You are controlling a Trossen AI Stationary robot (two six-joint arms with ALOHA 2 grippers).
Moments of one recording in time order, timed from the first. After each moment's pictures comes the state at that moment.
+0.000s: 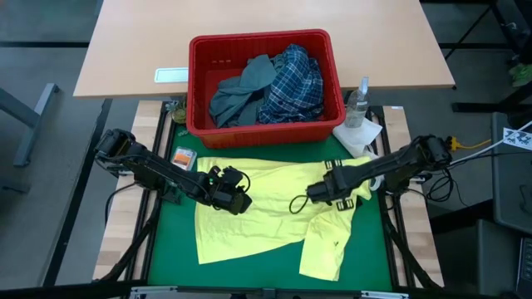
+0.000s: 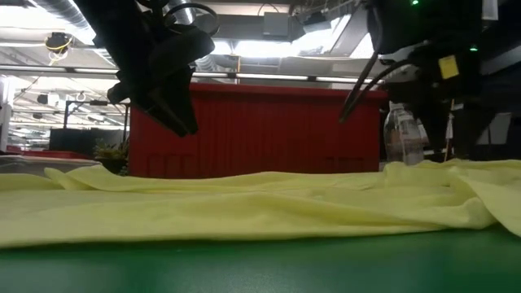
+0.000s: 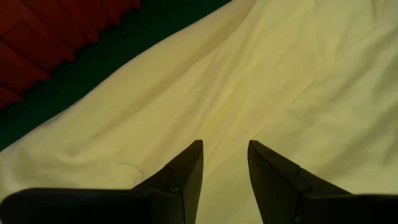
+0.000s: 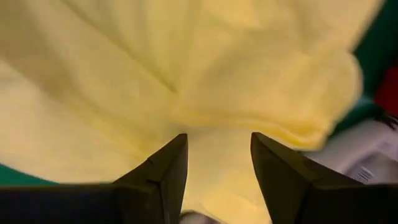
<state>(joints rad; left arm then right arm) -0.32 1.59 0.97 -0.57 -0.62 -1.06 0.26 1.61 1.04 -1.23 0.25 0.04</state>
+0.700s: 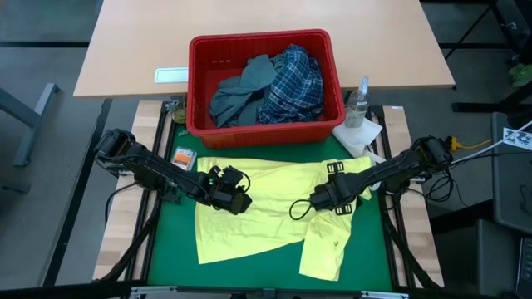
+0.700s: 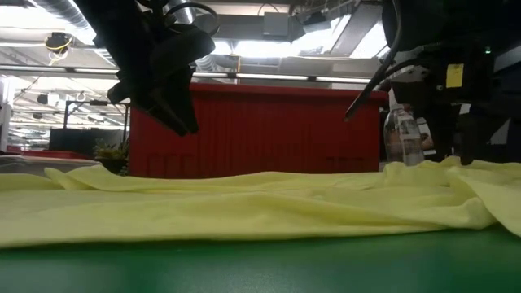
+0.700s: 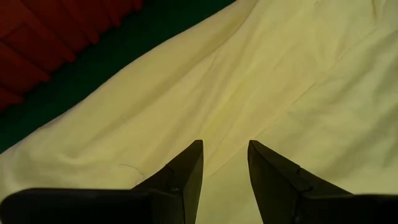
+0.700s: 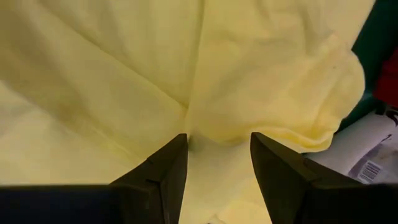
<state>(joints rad) -0.32 1.59 0.97 -0.57 -0.62 -1.06 0.33 1.61 1.01 -1.19 0.30 0.18</state>
